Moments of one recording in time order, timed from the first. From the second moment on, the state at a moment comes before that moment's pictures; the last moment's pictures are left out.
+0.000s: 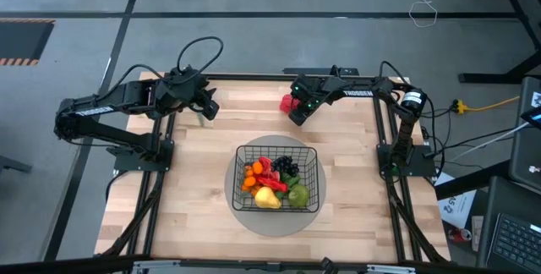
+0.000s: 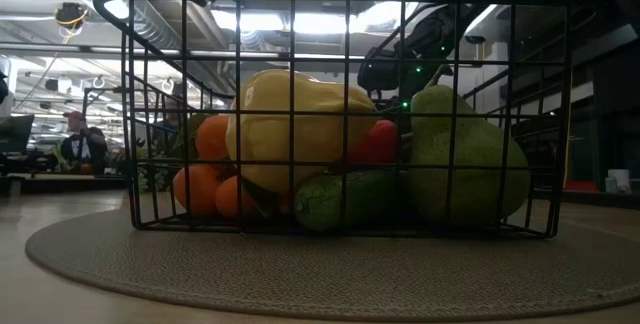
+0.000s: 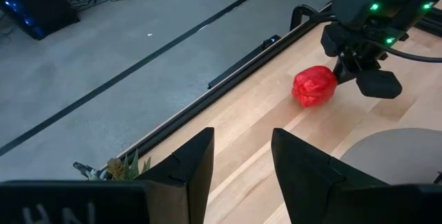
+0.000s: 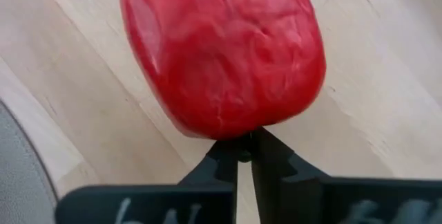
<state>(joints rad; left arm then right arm) 0.13 1.00 1.23 -0.85 -0.69 -0.36 -0.50 1.88 1.21 -0.54 0.02 0.17</state>
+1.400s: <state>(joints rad) 0.13 1.00 1.23 -0.85 -0.69 -0.35 0.01 1.77 1.74 -0.93 -0.22 0.15</state>
